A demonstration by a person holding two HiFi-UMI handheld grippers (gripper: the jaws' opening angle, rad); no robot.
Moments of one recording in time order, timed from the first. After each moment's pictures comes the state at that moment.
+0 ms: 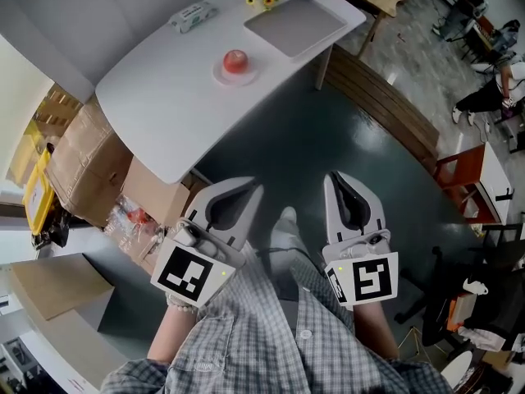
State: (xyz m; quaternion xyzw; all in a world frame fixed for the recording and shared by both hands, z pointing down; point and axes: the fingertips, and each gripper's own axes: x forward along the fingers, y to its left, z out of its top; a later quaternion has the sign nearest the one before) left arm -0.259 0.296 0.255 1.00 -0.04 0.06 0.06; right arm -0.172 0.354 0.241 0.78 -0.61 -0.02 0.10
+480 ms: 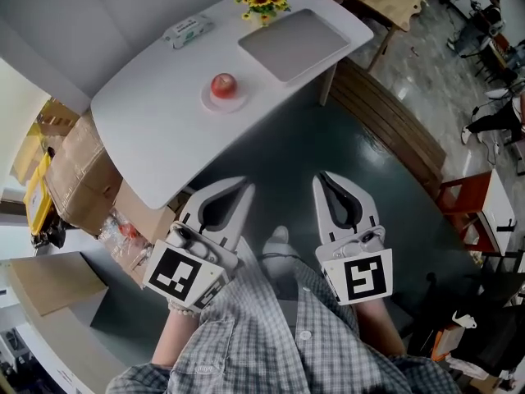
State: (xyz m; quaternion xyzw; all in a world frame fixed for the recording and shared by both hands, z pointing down) left arm -0.163 0.252 0.239 0.99 -0.10 0.03 0.10; right arm -0.076 0.304 0.242 0.74 -0.66 -0.02 0.12
